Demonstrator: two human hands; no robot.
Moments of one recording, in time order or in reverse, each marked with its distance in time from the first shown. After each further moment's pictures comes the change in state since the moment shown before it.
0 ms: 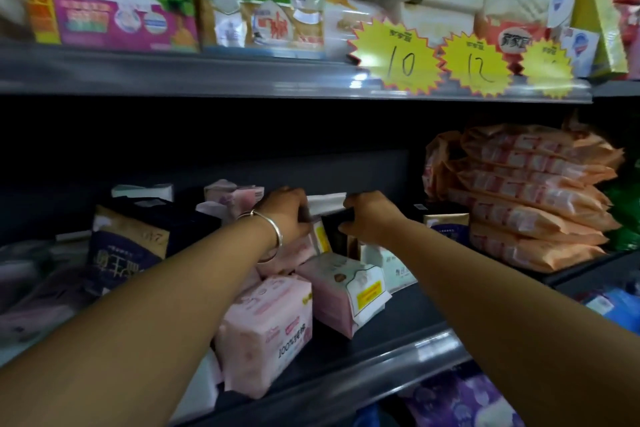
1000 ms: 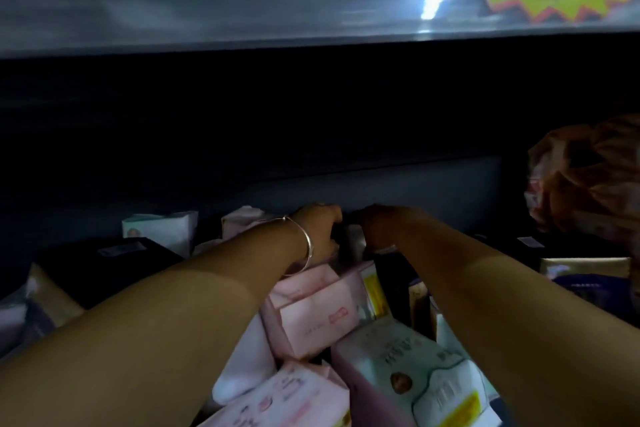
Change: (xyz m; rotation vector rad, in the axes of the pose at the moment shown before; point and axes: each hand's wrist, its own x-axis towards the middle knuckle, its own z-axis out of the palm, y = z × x) left_hand 0.100 -0.045 0.034 0.147 -0.093 -0.014; right_hand 0.183 -0.001 0.074 -0.252 -0.282 -0.233
